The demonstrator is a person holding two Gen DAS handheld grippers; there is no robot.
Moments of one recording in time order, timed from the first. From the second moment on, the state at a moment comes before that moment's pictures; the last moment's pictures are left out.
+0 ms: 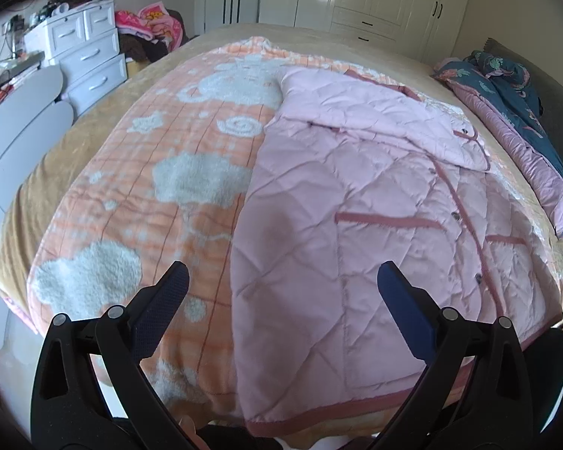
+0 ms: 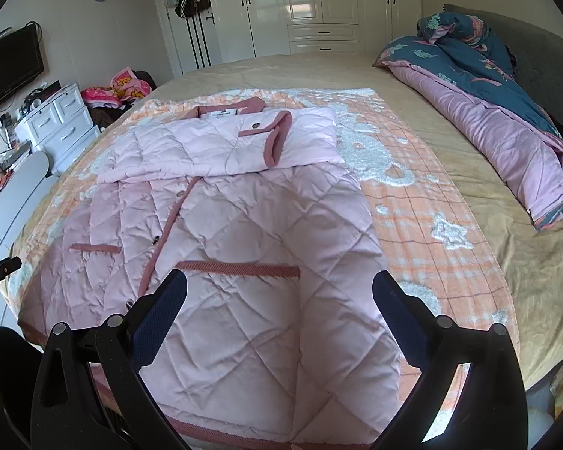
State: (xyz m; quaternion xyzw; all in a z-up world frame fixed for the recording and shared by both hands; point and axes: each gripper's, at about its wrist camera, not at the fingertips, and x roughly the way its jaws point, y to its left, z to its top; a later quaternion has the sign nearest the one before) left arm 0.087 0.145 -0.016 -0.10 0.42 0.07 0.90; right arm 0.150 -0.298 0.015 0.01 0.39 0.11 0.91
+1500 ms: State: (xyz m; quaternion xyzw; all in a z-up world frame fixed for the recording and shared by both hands) left arm 0.064 0.133 -0.089 -0.15 0.50 0.00 0.85; right arm 0.127 -0.359 -0.080 0.10 0.58 0.18 0.79
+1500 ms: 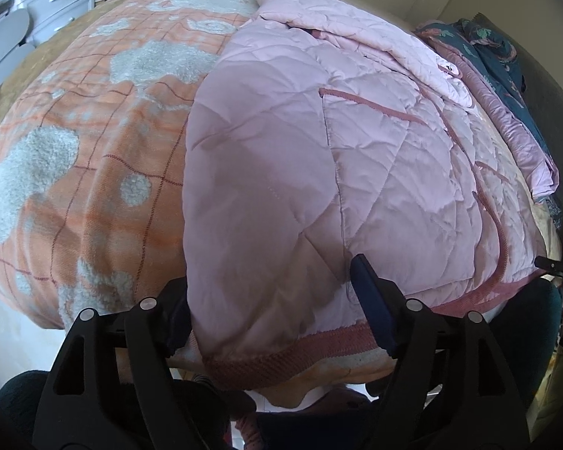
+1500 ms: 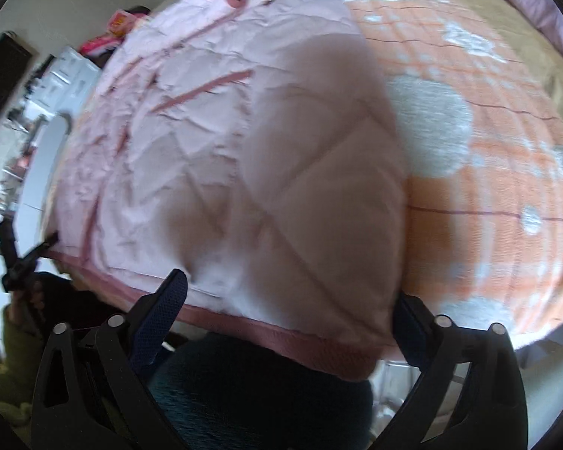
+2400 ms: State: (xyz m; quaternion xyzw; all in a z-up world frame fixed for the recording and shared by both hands) left arm 0.093 0.138 0.030 -0.17 0.35 -0.02 0.92; right arm 0.148 -0.352 0.059 0.13 0.33 0.25 0.90
